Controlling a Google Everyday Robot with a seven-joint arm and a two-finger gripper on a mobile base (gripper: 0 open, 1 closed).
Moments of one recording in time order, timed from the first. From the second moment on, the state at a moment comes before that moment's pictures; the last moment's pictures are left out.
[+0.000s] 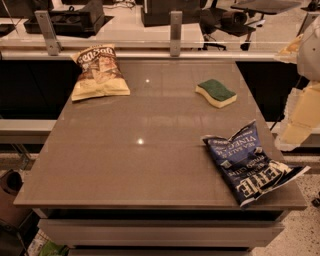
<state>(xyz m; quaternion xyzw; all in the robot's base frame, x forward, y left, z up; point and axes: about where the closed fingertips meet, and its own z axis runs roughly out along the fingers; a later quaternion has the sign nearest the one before) 0.437 -0.210 0.998 -0.60 0.77 -0.06 0.19</state>
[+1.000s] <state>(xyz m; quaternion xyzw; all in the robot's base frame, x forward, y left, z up) 0.443 -0.198 0.959 -0.60 0.78 -0.01 0.19</state>
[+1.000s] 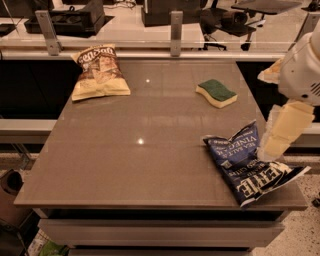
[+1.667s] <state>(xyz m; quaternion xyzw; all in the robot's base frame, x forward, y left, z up) 0.444 -0.192 0.879 -0.59 0.80 0.04 0.11</state>
